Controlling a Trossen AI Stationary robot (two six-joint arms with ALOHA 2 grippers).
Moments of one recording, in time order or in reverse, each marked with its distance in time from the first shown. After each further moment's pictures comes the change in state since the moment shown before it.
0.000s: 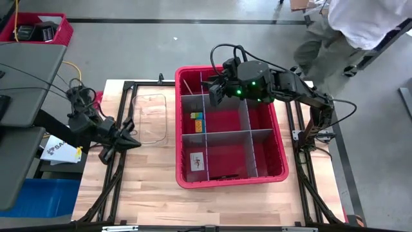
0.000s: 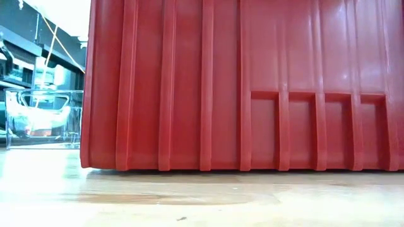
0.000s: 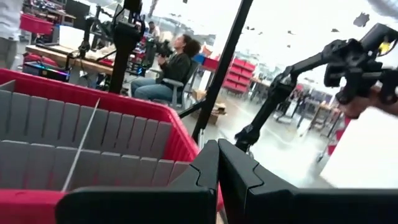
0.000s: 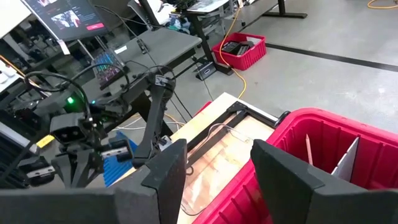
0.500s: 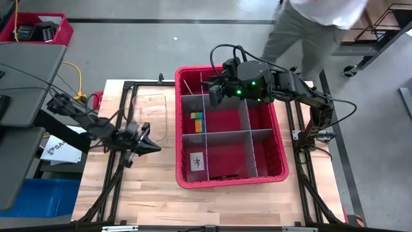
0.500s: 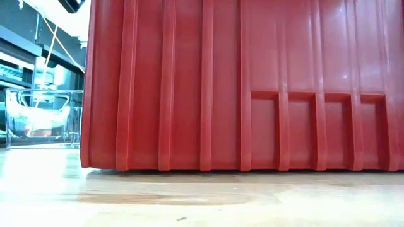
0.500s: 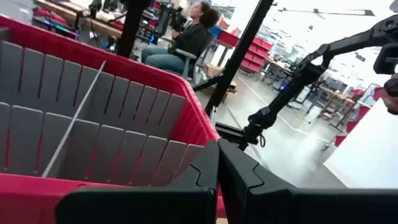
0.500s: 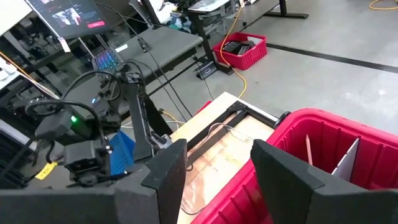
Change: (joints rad) left arm 0.384 0.246 -0.008 0.103 0.365 -0.172; right arm 0.000 0.000 0.000 0.000 -0.006 -0.010
